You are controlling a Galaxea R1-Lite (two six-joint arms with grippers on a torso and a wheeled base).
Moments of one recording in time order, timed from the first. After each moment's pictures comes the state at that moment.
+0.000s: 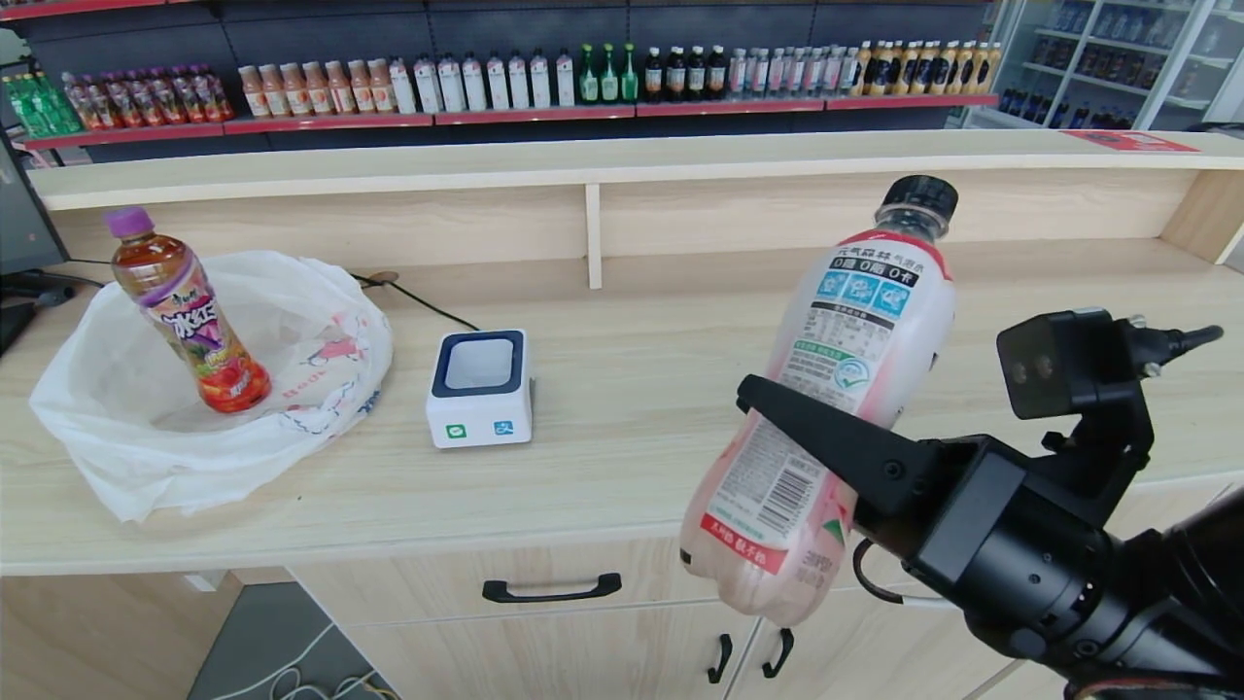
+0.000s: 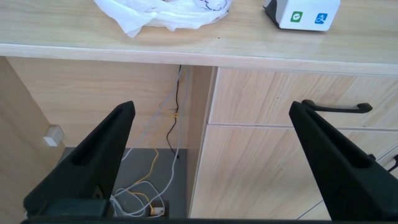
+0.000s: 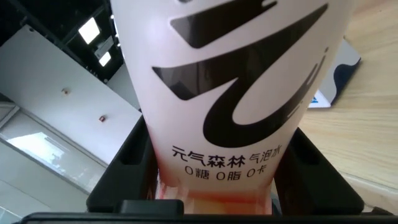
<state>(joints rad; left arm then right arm) 0.00 0.00 0.00 0.00 0.01 -0.01 0.83 1.61 -0.38 -1.57 0.15 0.75</state>
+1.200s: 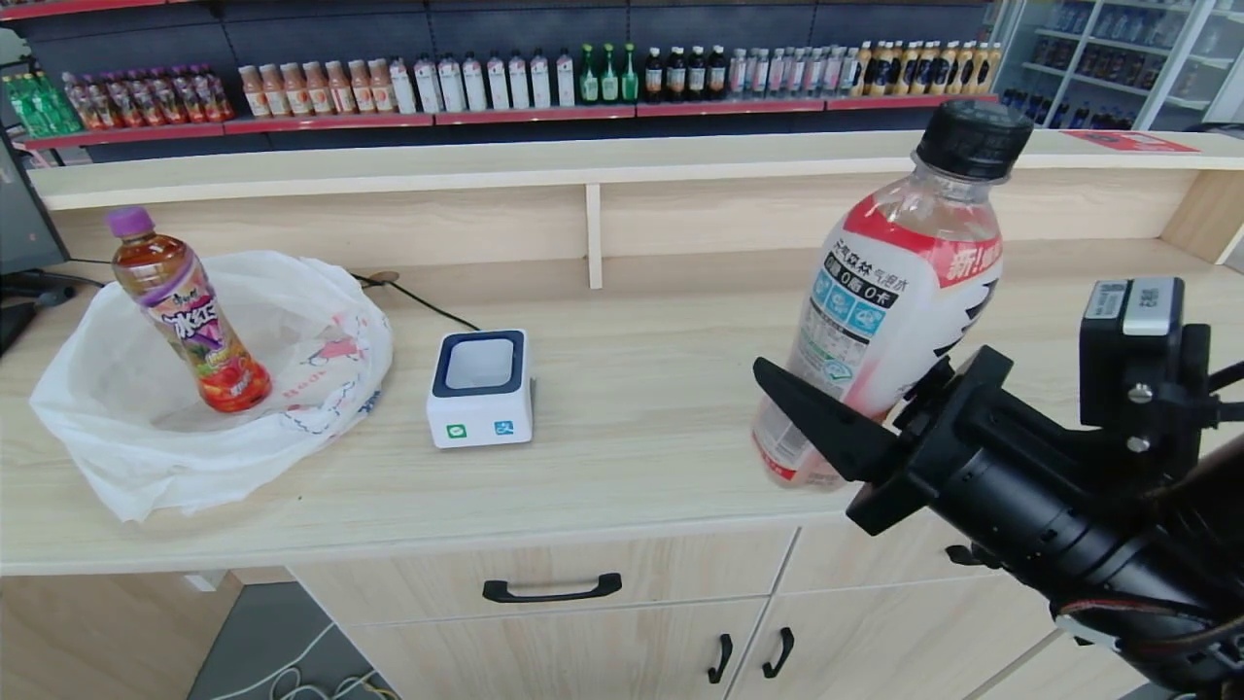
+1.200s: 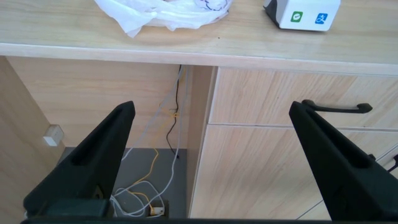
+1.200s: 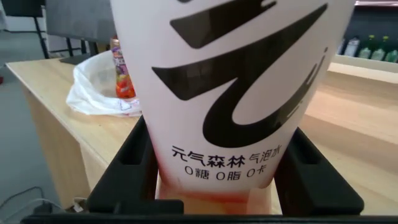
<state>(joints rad) 0.00 0.00 0.00 0.00 0.01 -0.01 0.71 1.62 -0.41 -1.57 0.10 -0.17</state>
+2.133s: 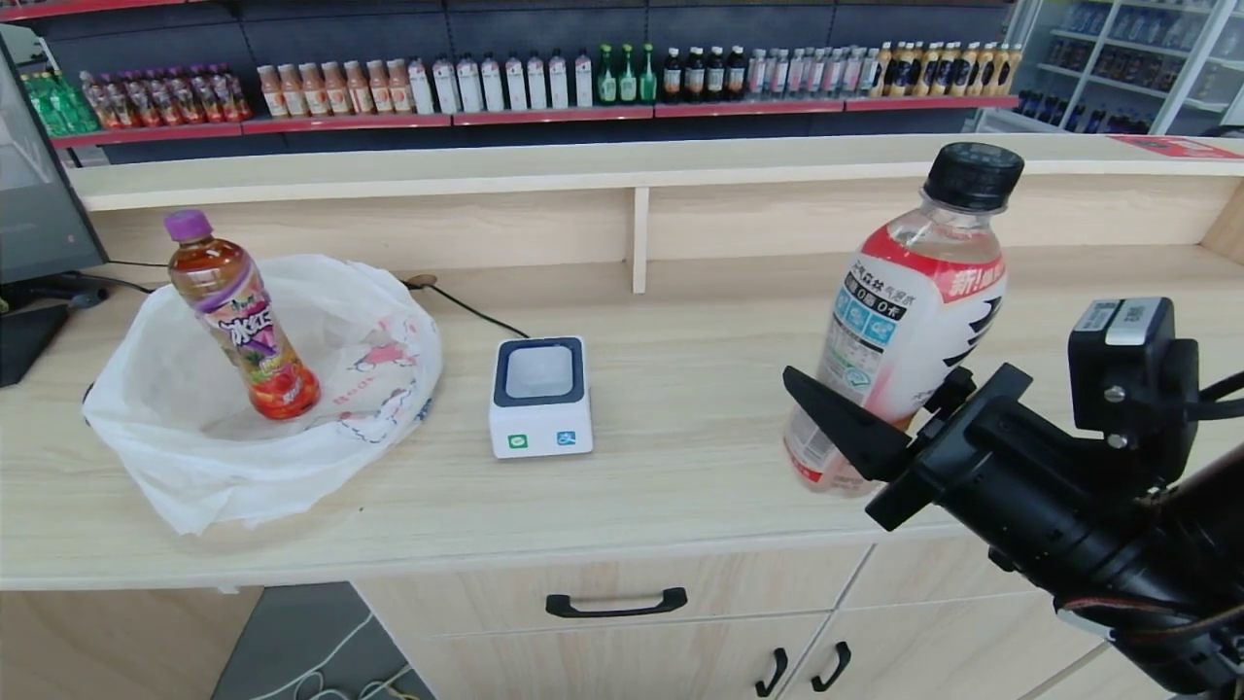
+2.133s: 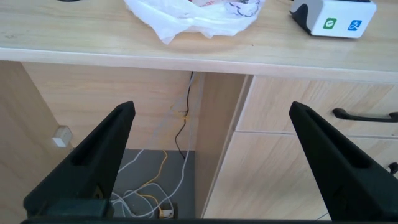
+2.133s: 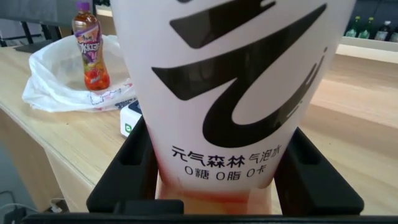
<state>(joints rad) 0.00 0.00 0.00 0.00 0.01 -0.02 0.65 1.61 -0.36 -1.57 0.05 -0.16</state>
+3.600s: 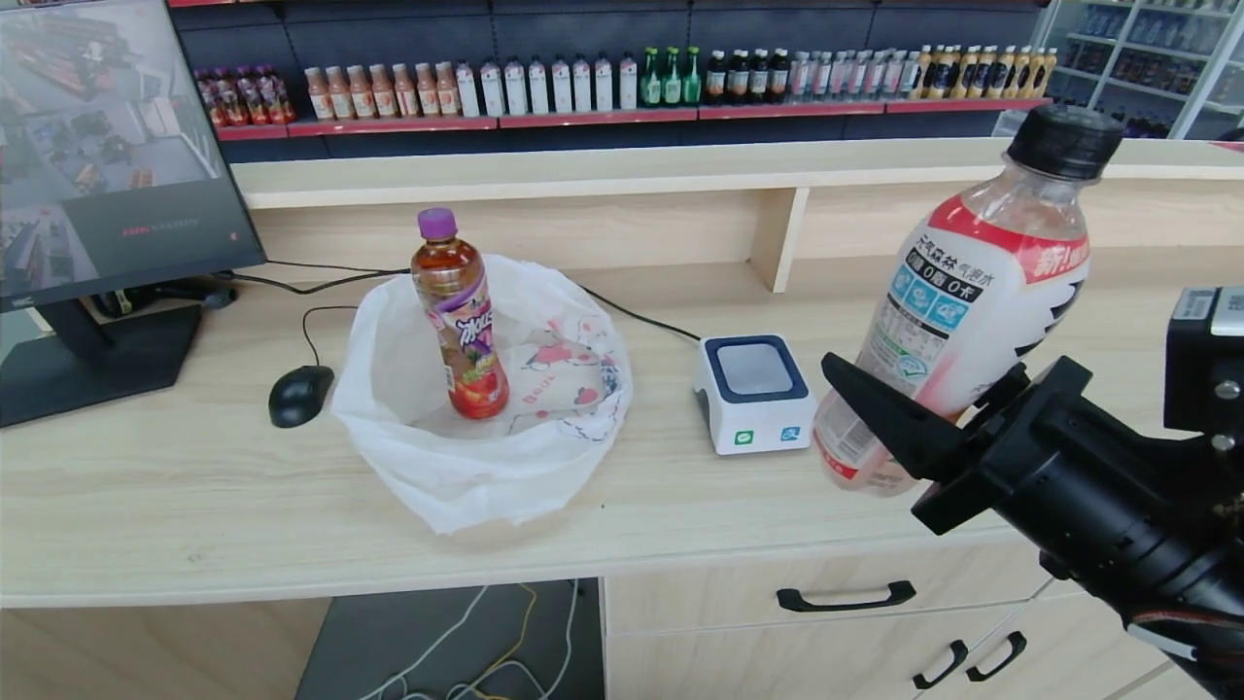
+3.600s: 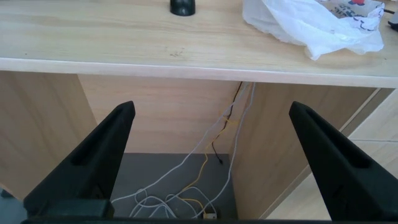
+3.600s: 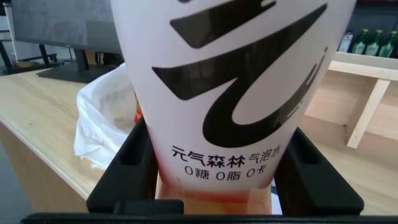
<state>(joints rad) 0.00 0.00 0.00 0.00 0.01 -0.02 0.65 1.53 -0.33 -1.57 0.05 -0.14</state>
